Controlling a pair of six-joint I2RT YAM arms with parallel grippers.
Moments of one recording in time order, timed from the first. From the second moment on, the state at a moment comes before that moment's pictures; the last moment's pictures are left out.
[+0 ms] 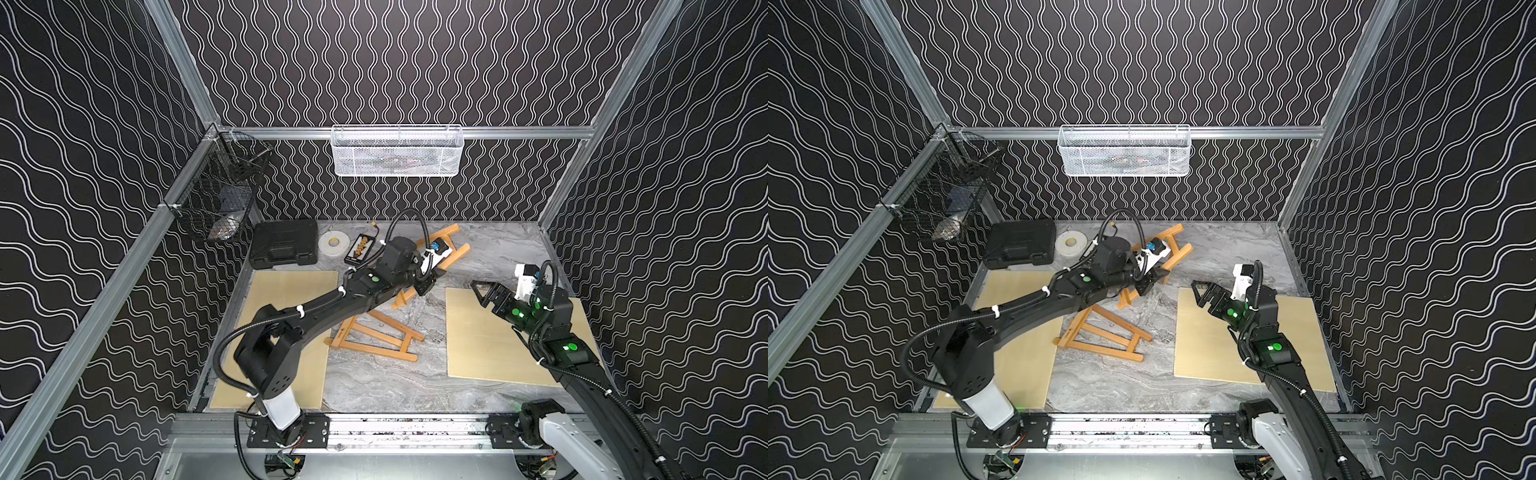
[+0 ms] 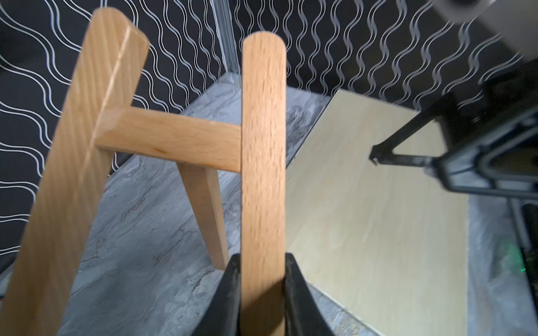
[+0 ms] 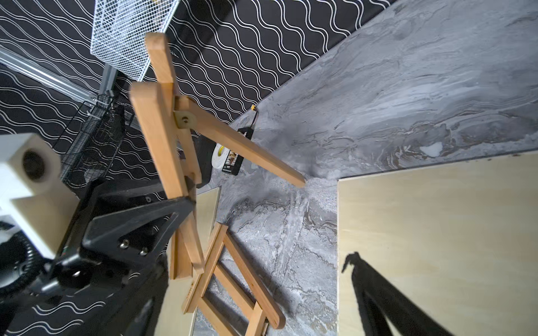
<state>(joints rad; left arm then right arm) -0.68 1.68 1.28 0.03 0.29 0.15 0.18 0.79 0.60 -0.16 -0.33 0.71</state>
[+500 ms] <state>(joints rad) -0.68 1.46 0.96 0.53 0.34 -0.24 0.23 0.85 0.66 -0.13 -0.29 0.66</state>
